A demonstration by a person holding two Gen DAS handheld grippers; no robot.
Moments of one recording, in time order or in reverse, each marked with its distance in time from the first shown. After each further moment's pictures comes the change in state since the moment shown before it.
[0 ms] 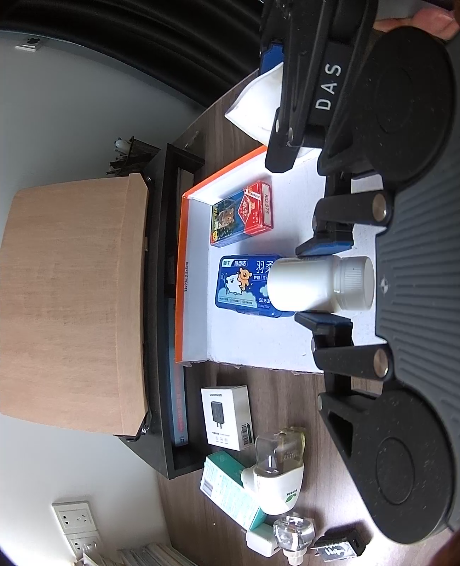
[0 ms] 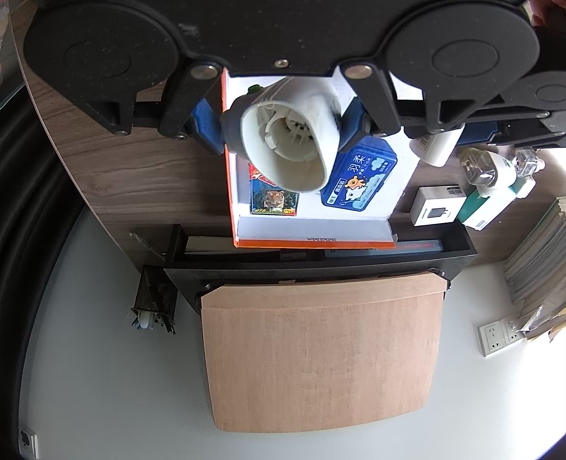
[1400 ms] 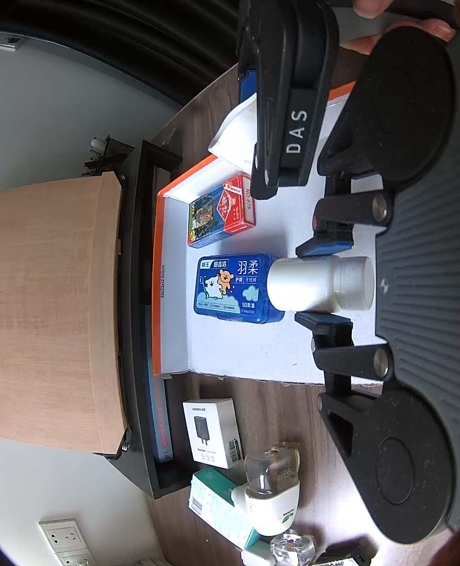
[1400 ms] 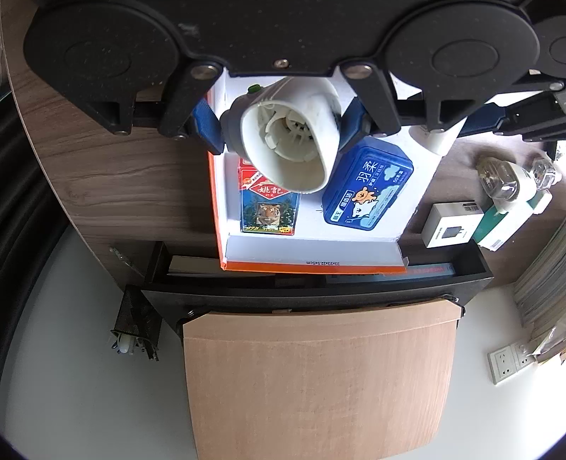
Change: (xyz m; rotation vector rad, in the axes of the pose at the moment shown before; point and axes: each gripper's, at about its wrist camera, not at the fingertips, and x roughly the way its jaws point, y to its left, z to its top) left arm 0.022 0.001 0.002 0.021 0.064 -0.014; right arm 0.049 0.003 0.008 -0.025 0.093 0.006
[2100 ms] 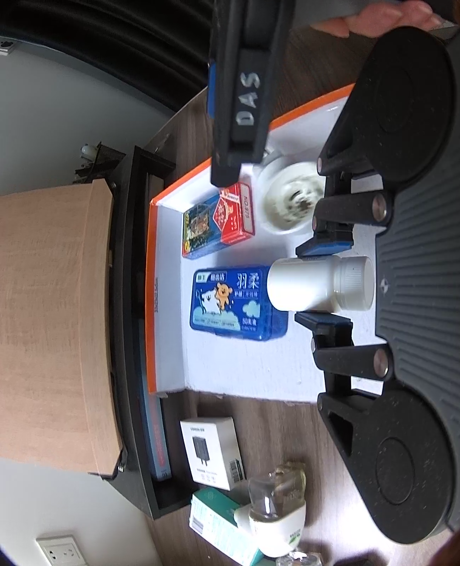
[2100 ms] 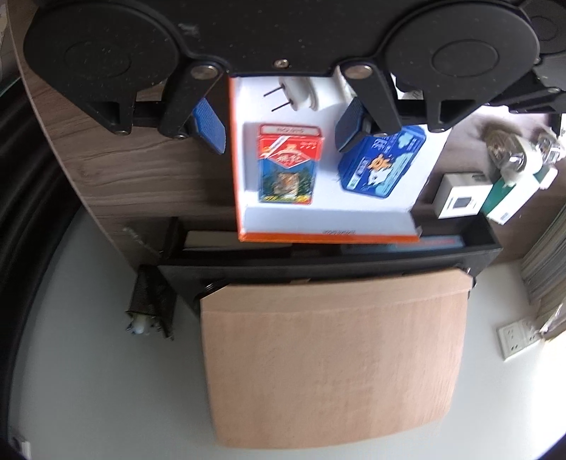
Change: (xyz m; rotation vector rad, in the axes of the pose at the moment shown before) left arm 0.016 -0.005 0.005 0.017 0.023 -0.038; right arm -0.010 -0.016 0.014 0.035 -0.079 -0.029
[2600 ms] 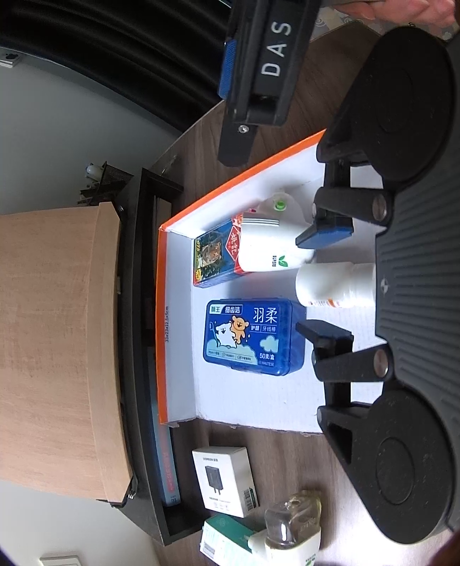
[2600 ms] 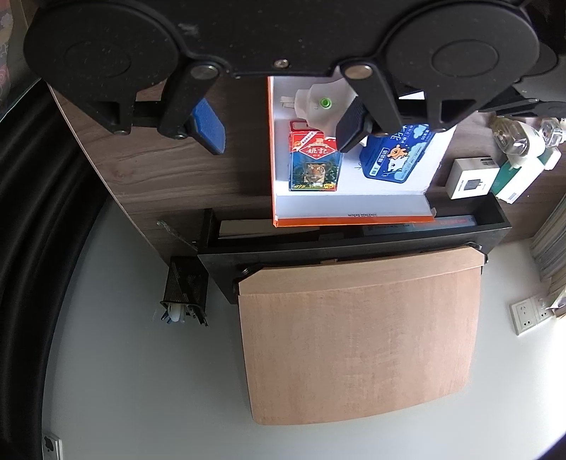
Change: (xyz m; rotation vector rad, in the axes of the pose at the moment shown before) left arm 0.002 -0.011 0.010 -0.001 -0.009 -0.056; right arm -0.026 -0.016 -0.004 0.038 -0.048 -0.041
